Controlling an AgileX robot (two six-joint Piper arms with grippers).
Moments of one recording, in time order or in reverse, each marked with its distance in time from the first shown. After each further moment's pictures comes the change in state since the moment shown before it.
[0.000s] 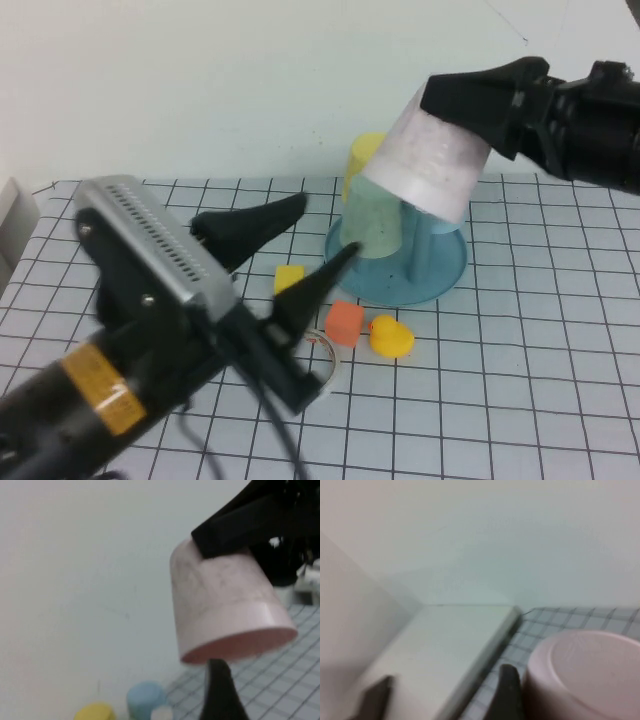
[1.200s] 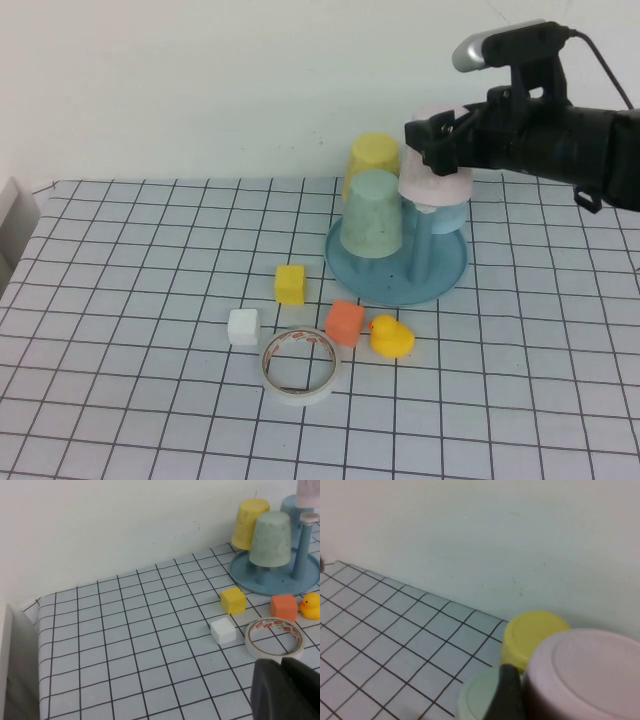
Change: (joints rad) right arm 0.000 0.473 -0.302 0.023 -0.330 -0.576; left arm 0.000 -0.997 0.000 0.162 1.498 -0.261
